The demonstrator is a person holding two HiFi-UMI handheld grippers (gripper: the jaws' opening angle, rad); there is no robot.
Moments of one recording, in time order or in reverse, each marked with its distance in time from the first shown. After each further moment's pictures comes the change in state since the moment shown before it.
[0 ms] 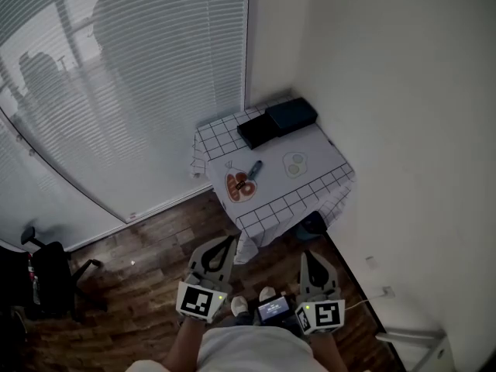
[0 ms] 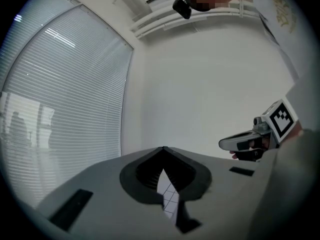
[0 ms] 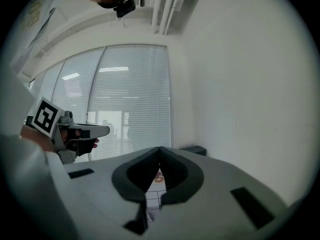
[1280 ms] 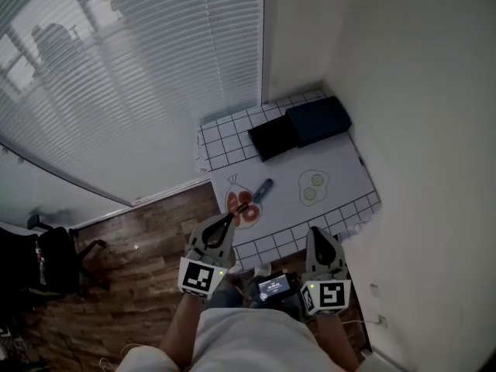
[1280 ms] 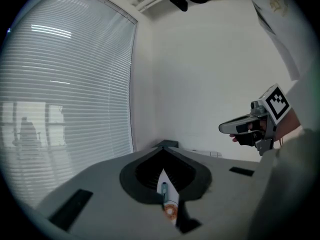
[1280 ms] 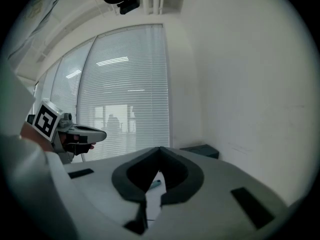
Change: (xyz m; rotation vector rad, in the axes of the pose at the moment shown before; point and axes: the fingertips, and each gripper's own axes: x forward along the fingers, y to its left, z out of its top) left arm 0.208 0.117 -0.067 0.028 0.160 0.118; right arm 0.241 -0.113 -0.024 -0.008 0.085 0.126
